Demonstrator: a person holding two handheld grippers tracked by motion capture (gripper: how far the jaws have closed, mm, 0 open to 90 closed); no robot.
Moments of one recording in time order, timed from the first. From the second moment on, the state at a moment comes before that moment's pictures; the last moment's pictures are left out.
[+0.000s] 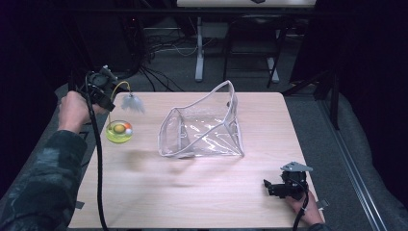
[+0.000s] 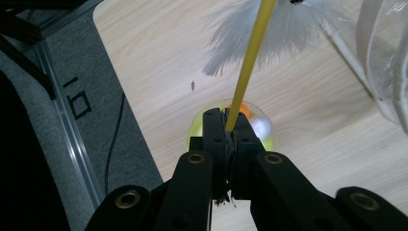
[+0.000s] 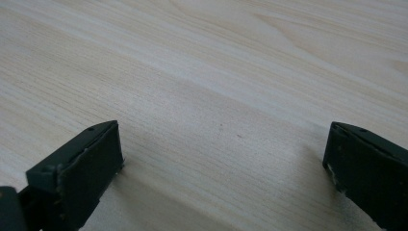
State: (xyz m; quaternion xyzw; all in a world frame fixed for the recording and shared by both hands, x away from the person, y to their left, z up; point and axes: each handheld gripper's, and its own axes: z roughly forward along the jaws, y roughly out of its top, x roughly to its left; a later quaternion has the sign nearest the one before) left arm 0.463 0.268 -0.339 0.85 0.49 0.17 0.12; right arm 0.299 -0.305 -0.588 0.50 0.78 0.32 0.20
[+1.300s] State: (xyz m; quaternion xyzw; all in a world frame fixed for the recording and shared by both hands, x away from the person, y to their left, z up) left arm 0.464 0.241 -0.269 0.85 0.46 0.20 0.14; right arm 0.299 -0.305 -0.588 0.50 0.78 0.32 0.20
